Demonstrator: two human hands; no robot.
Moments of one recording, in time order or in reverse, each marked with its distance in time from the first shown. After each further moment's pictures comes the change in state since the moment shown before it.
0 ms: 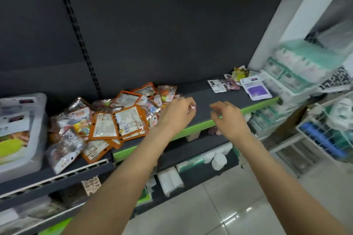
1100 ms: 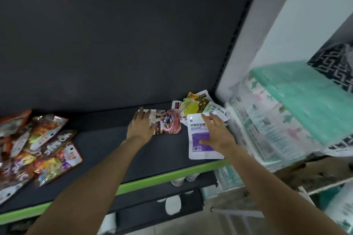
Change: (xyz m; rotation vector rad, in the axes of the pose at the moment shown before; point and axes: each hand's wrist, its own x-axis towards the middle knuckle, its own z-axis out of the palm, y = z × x) left_hand 0.365 0.058 0.288 0.121 -0.097 -0.585; right_hand 0.352 0.423 -0.021 -0.192 -0.458 -0.102
